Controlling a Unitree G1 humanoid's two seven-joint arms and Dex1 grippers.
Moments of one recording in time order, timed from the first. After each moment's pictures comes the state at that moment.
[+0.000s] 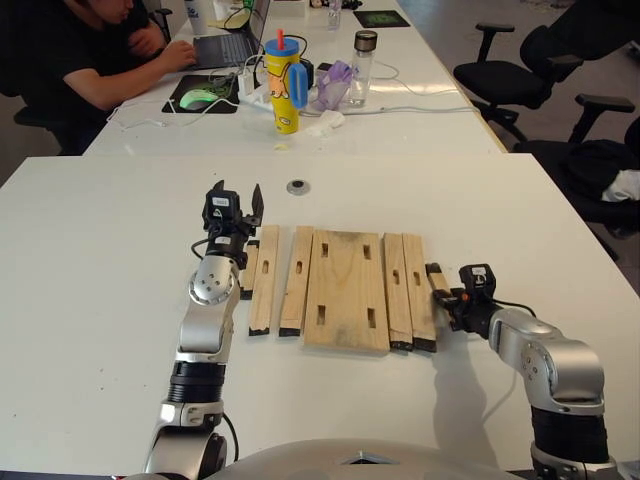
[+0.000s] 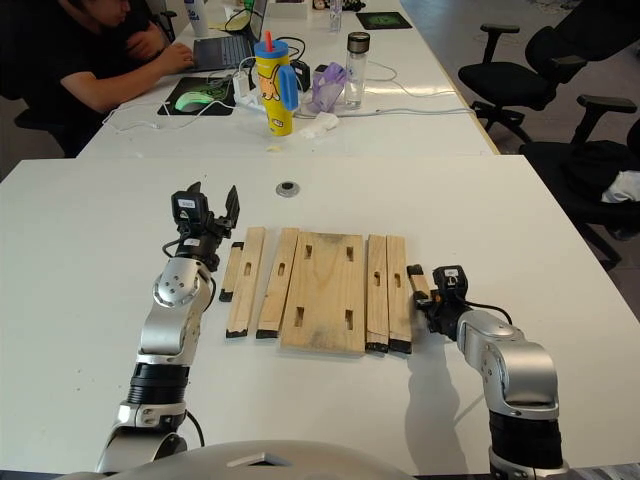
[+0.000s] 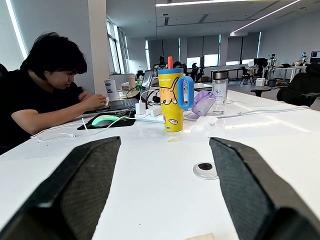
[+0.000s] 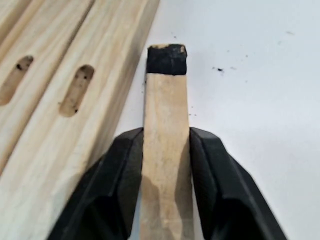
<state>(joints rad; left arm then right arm) -0.23 0.06 0.01 -0.02 0.02 0.09 -0.01 0.02 -0.41 -0.16 -0.35 0.32 1.07 0.20</state>
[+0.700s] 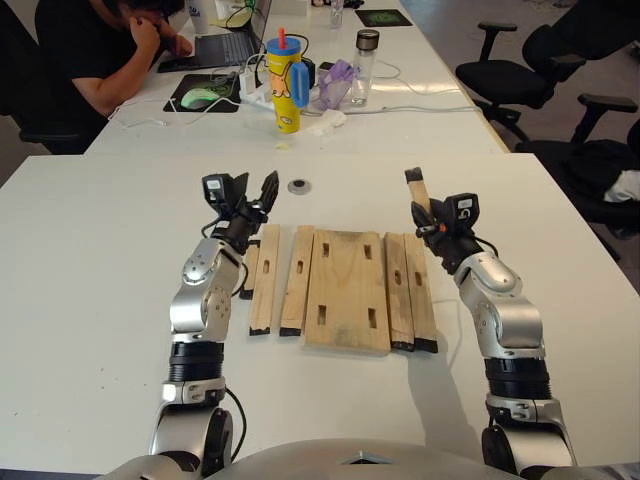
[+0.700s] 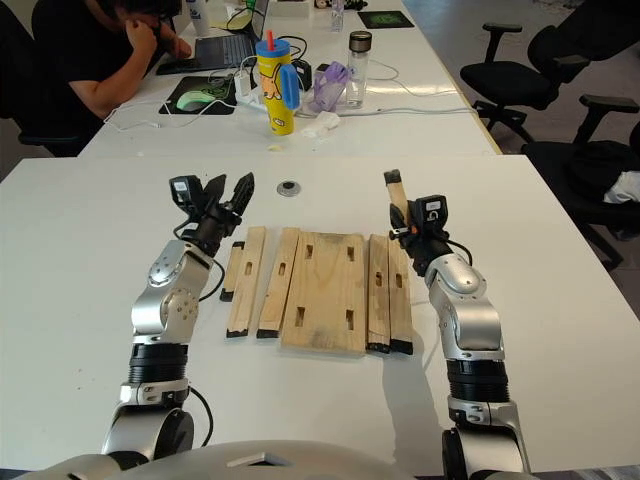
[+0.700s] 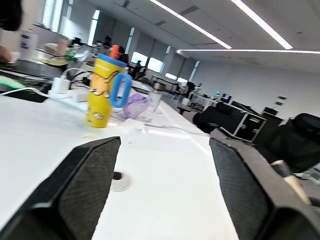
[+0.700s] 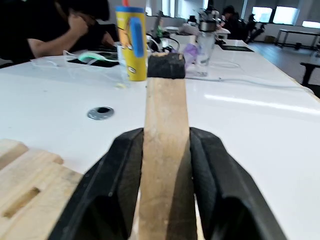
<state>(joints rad) -0.38 0.04 0.11 -0.03 -0.49 0.36 -0.32 -0.24 -0.28 -0.05 -0.11 0.24 0.35 0.33</state>
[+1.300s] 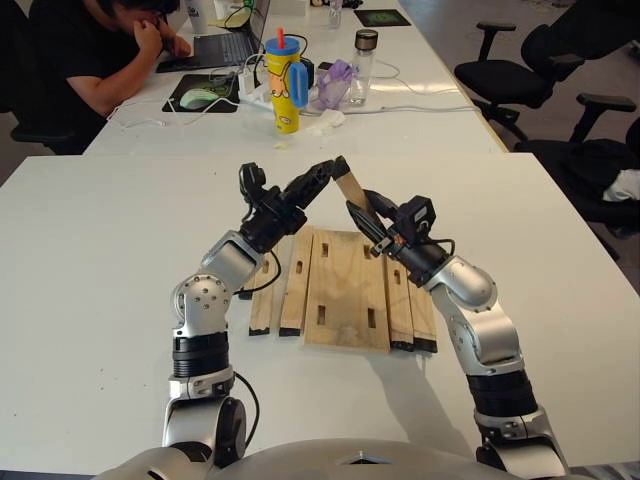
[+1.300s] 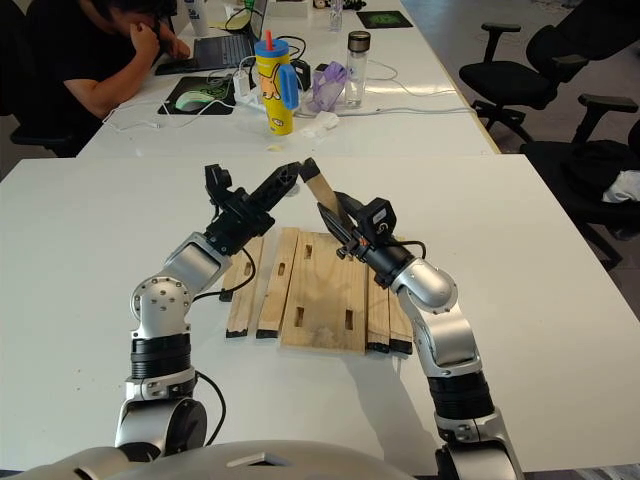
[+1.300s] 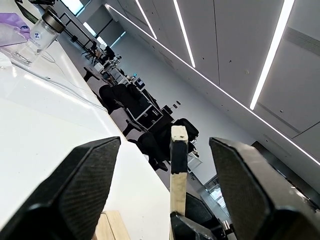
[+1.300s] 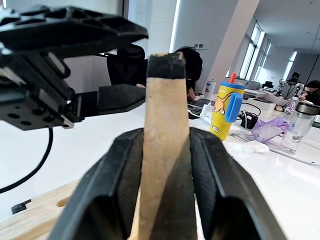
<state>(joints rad) -0.40 -0.03 0.18 -0.11 -0.95 0.75 -0.32 -0.18 -0.26 0.10 -0.23 0.25 0.14 0.52</state>
